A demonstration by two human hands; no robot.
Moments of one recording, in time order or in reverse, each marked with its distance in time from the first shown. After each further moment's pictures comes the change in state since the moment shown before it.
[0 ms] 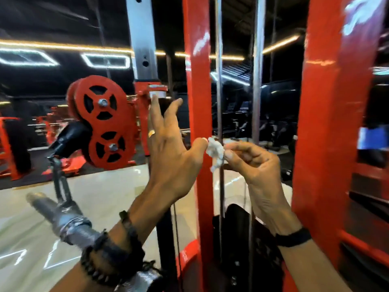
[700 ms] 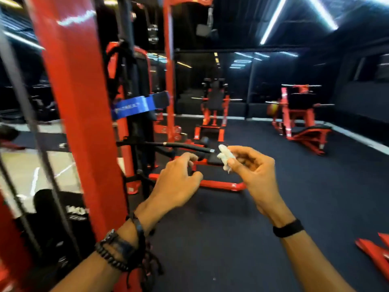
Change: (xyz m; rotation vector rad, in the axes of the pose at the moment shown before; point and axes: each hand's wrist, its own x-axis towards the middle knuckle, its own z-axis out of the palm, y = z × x) left_hand -0.211 0.198 0.164 -0.514 -1.021 0.119; right_hand -0.261 -0.261 -0.214 -0.955 0.633 0.027
